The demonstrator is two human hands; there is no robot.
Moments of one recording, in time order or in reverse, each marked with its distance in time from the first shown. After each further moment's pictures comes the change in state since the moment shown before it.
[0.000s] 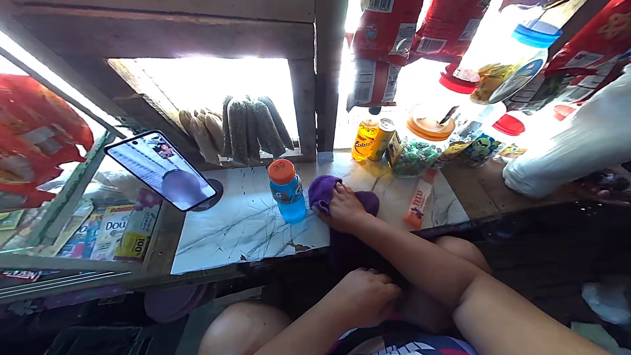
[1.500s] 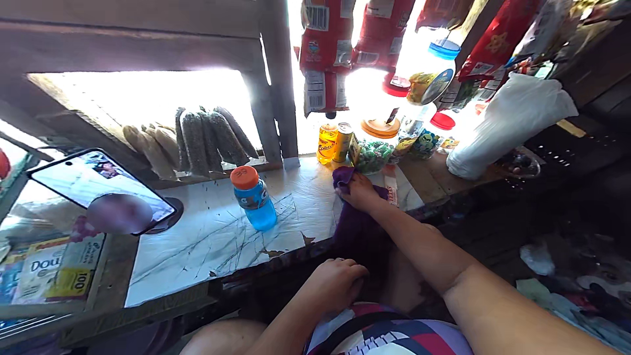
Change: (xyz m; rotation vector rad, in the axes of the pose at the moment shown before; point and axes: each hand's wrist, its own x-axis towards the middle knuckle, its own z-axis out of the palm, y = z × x) left_hand 0.002 -0.004 -0.010 -0.012 -0.203 -0.193; right_hand -0.048 0.116 -0.012 0.042 0.195 0.308
